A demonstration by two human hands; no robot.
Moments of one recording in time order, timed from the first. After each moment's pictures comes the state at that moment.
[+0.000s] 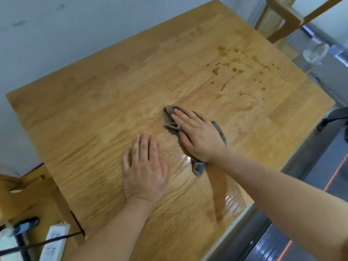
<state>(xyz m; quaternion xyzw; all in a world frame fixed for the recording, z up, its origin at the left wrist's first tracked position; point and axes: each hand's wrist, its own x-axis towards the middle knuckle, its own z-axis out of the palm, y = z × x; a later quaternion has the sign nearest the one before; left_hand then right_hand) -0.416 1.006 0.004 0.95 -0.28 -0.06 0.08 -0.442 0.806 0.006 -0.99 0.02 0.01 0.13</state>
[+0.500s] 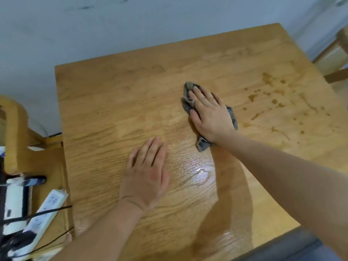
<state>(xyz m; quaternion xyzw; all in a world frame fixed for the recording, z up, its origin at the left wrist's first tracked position) -0.421 1.000 0.008 0.96 -0.26 -0.07 0.08 -0.342 0.764 0.009 -1.00 -0.01 0.02 0.08</state>
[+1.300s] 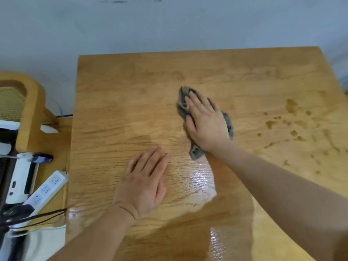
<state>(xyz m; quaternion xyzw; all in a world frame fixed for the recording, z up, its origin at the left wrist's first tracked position) -0.416 1.001 0.012 0.96 -0.25 -0.09 0.10 -0.302 0.783 0.009 -0.99 -0.11 0.00 0.10</state>
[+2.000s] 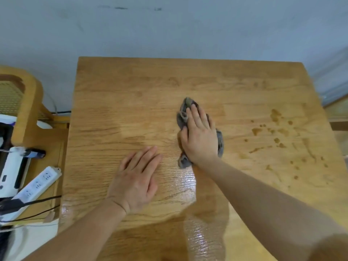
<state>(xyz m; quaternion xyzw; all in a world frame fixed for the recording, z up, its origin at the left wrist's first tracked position) -0.416 0.998 0.023 0.96 -0.23 -0.15 0.10 -0.334 0.794 0.009 -0.99 -0.03 0.01 0.11</state>
